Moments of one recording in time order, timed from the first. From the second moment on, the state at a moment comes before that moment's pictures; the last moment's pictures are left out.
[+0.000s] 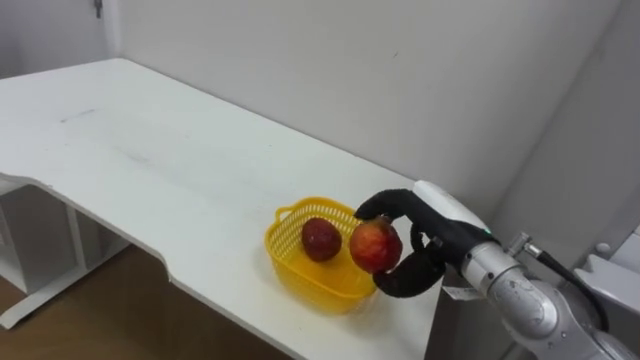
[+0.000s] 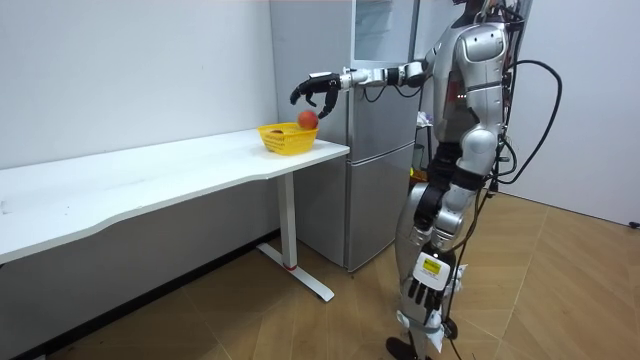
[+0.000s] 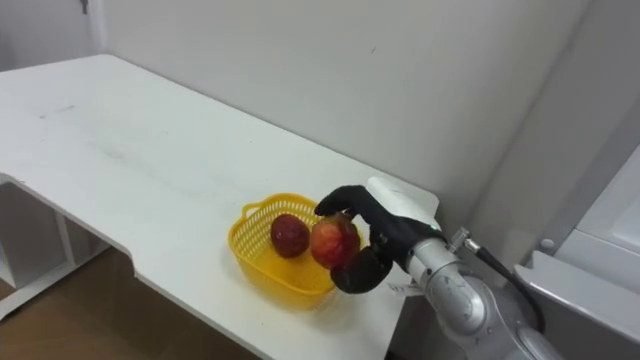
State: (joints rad) left arm 0.17 0.34 -0.04 1.12 0.31 0.07 -0.15; right arm -0.65 -0.54 0.42 0.38 -0.20 -0.02 0.07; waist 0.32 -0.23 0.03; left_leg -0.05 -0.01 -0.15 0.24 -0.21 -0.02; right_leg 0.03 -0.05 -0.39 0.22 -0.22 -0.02
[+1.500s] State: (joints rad) left arm 0.19 0.34 -0.03 1.12 0.31 0.08 -0.13; right arm -0.60 -0.54 0.38 -0.08 -0.20 -0.04 -0.01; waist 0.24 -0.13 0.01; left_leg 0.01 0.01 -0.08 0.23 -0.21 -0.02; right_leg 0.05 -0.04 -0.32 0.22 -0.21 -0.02
